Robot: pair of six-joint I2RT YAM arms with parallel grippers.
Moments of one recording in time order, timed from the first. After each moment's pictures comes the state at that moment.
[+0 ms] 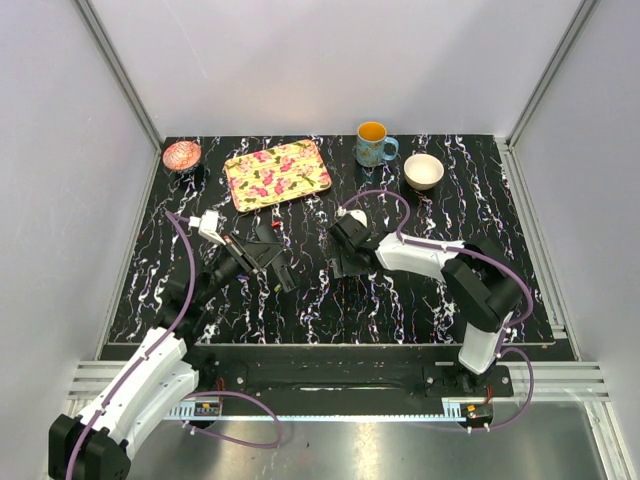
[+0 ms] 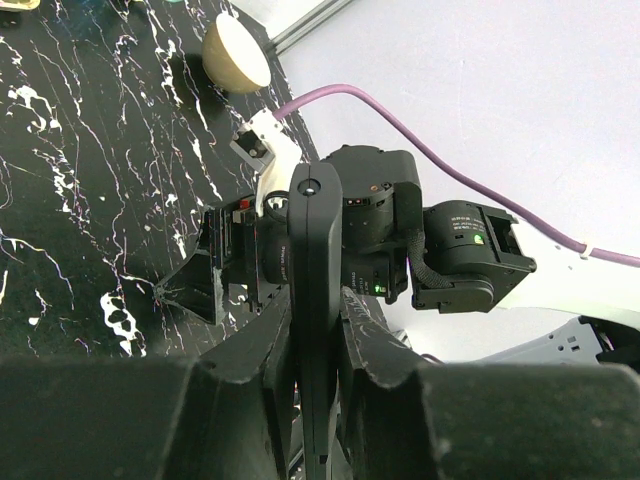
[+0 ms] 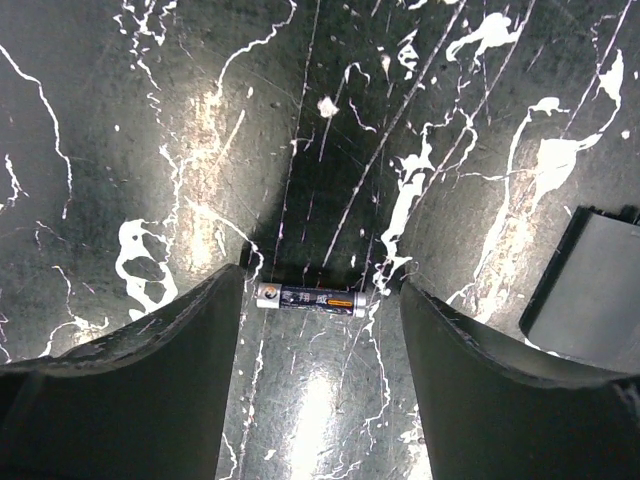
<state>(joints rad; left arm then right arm) -0.37 0.63 0.35 0.29 0.37 -0.98 0.79 1.80 1.11 -0.39 0.22 0.56</state>
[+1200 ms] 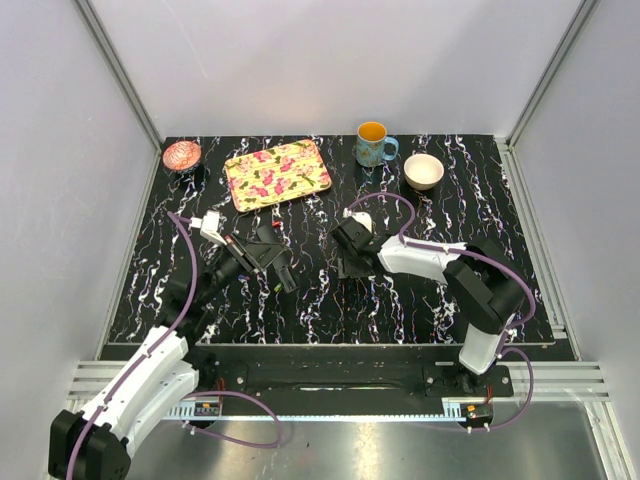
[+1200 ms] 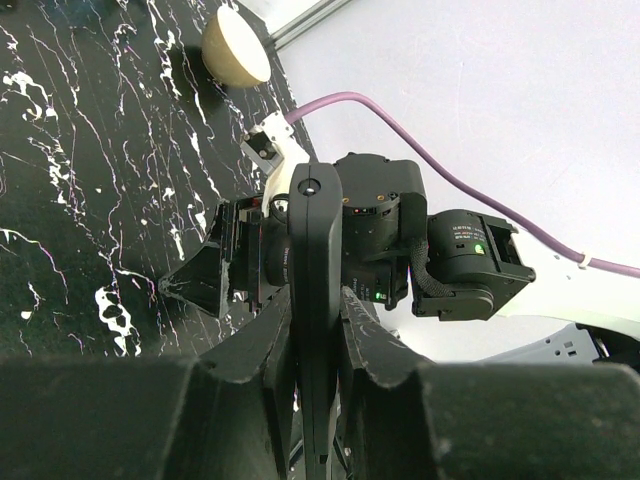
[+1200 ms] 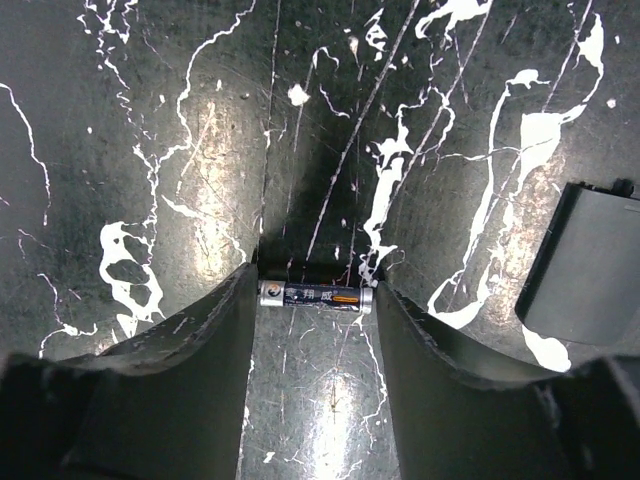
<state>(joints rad) -0.37 0.65 0.34 0.32 0.37 -1.01 0.79 1.79 1.07 -0.37 0.24 0.62</state>
